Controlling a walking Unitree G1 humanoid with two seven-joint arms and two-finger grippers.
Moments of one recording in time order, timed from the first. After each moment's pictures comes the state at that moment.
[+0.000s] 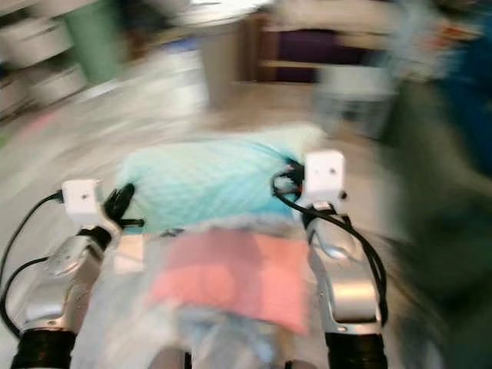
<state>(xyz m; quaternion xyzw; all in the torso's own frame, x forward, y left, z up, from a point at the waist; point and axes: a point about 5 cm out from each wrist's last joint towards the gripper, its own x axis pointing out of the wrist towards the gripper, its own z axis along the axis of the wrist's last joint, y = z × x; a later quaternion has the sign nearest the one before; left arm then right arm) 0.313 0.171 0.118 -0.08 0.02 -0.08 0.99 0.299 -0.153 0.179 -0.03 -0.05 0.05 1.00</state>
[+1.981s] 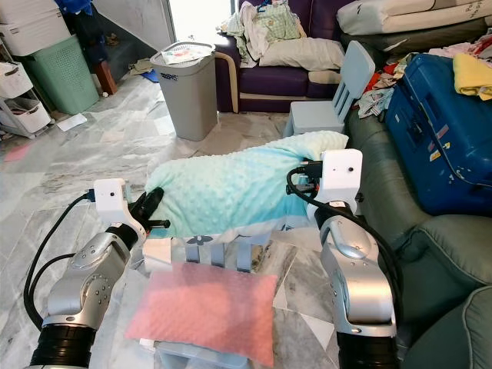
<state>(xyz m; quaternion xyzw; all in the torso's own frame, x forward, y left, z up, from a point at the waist) 0.310 0.151 0.110 -0.13 0.08 -0.10 0.98 0.299 -0.158 0.181 -0.02 -0.03 0.04 1.00</state>
